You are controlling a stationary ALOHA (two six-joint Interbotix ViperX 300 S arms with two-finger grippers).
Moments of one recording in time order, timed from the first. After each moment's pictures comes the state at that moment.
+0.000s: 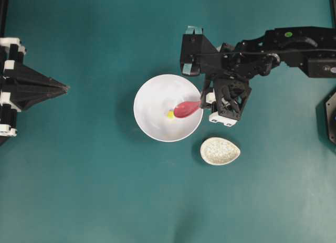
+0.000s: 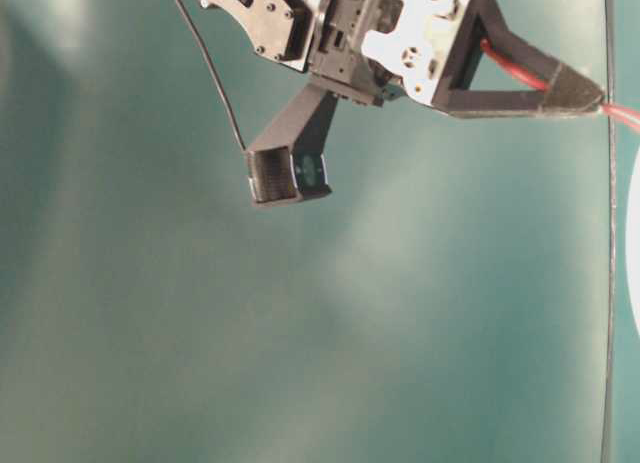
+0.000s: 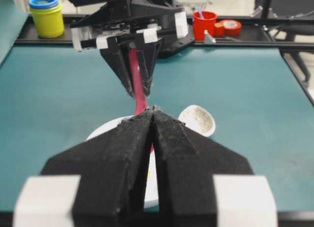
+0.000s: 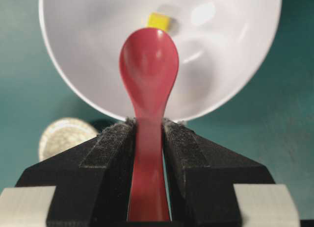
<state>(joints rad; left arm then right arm) 0.00 -0.96 1.18 0.01 -0.19 -0.01 -0.18 -0.06 0.46 0.35 0.73 -0.21</state>
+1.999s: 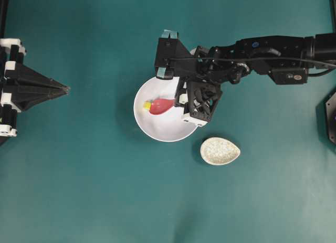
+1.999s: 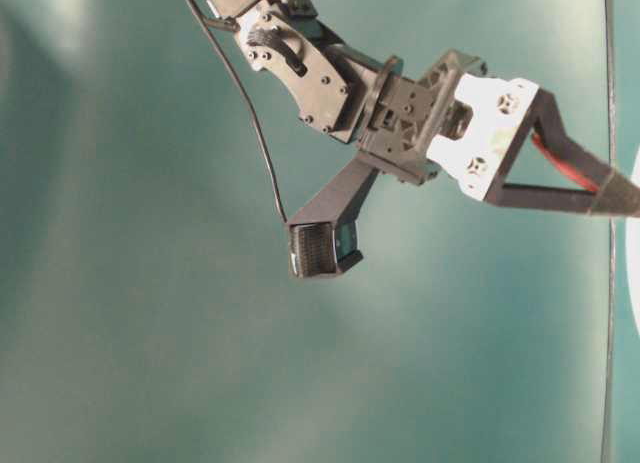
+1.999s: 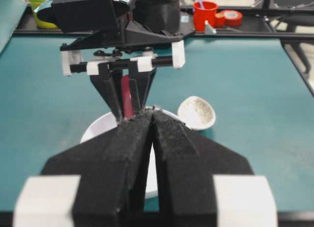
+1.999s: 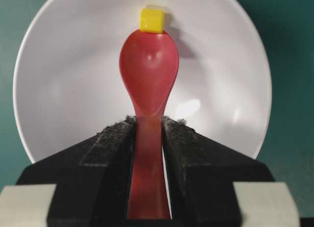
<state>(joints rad) 0.00 -0.96 1.18 0.01 -0.15 -0.01 -0.16 0.10 0.38 0.33 0.53 -0.21</state>
